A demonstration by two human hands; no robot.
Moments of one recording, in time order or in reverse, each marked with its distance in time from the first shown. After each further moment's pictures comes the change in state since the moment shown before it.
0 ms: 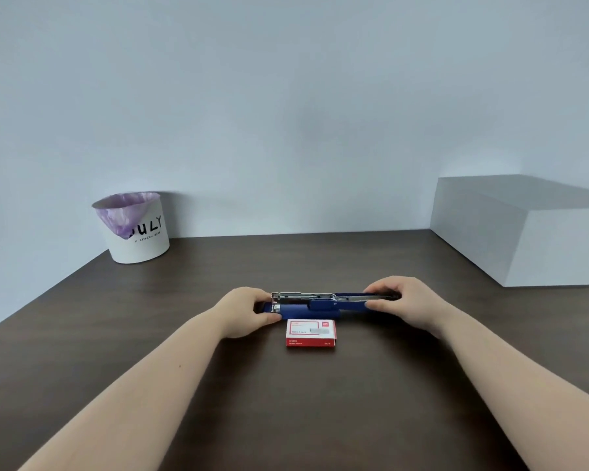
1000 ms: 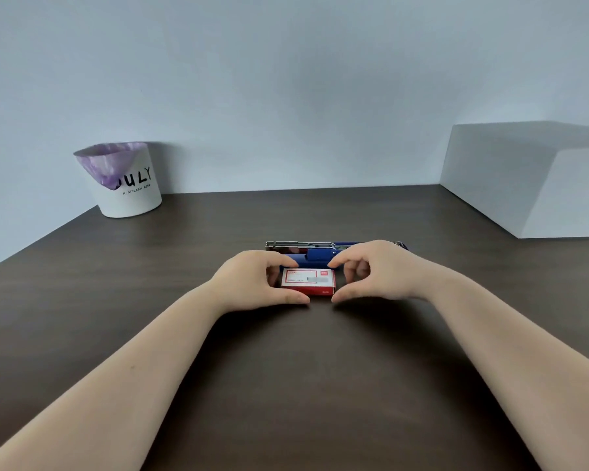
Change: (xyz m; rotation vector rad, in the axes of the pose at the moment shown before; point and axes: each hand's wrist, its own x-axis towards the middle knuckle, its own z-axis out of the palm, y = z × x) left_hand -0.034 0.035 0.019 -0.081 0.066 0.065; right_hand -0.022 -0.041 0.036 -0.280 -0.245 -0.167
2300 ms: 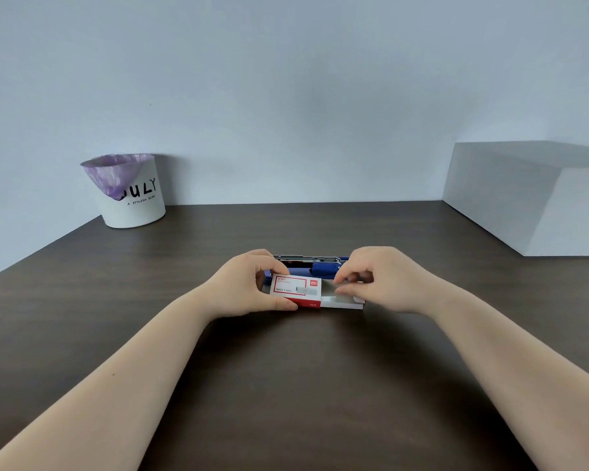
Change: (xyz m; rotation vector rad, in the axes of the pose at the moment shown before) left_hand 0.002 -0.014 -0.015 -0.113 0.044 0.111; right_hand 0.001 -0.011 -0.001 -0.184 0.146 -0.183
